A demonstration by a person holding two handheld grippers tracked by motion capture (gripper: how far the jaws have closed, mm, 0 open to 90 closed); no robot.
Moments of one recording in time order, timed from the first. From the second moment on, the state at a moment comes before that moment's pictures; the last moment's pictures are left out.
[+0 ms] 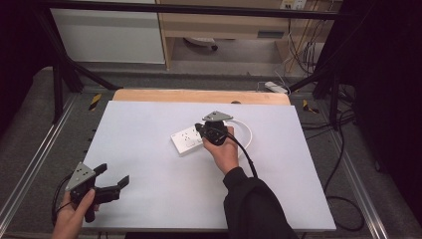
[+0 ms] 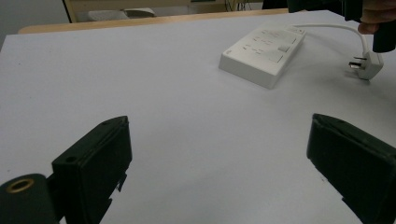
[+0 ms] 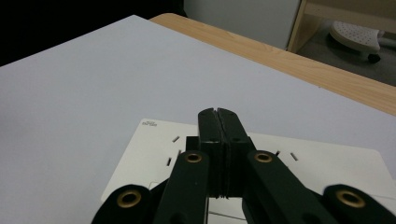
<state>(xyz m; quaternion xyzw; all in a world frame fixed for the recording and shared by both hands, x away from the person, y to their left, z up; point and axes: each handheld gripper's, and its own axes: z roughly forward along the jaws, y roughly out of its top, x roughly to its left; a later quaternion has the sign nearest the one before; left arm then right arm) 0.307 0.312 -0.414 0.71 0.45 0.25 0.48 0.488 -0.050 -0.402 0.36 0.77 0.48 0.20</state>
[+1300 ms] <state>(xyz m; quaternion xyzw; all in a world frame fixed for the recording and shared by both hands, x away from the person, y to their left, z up) 0.307 0.312 -0.414 0.71 0.45 0.25 0.48 0.491 -0.042 -0.426 0.38 0.79 0.44 0.18</state>
